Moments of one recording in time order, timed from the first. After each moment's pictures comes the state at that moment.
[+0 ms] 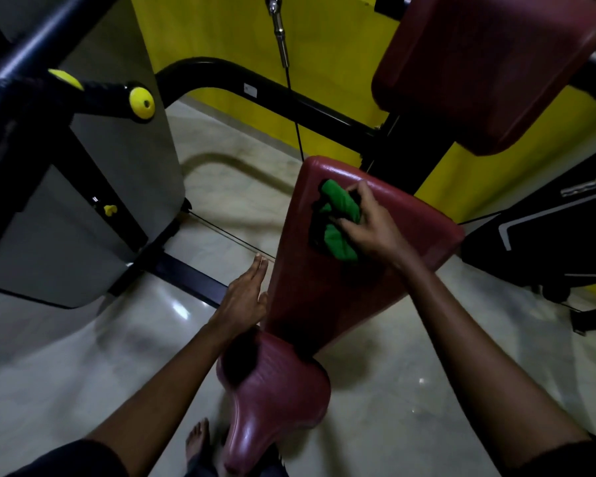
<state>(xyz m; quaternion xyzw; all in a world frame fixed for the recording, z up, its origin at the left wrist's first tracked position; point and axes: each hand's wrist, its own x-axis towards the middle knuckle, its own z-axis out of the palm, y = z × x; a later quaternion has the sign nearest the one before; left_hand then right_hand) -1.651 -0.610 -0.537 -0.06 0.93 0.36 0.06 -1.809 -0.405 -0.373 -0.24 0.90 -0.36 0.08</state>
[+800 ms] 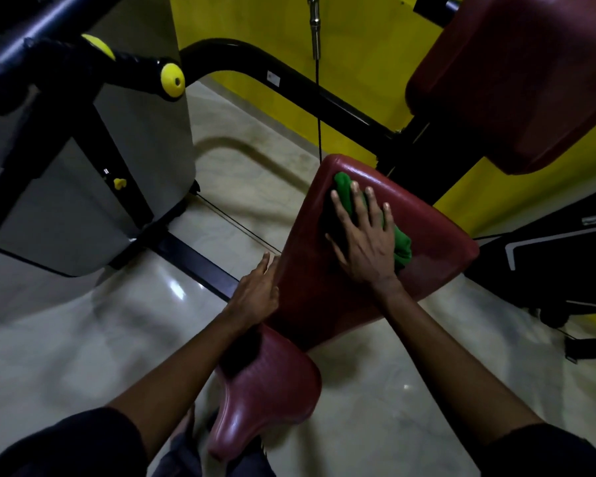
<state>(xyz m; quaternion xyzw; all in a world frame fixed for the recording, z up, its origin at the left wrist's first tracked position) -1.657 -0.592 -0.537 -0.10 0.92 0.37 0.08 -1.801 -0.412 -0.437 -0.33 0.93 0.06 -0.12</state>
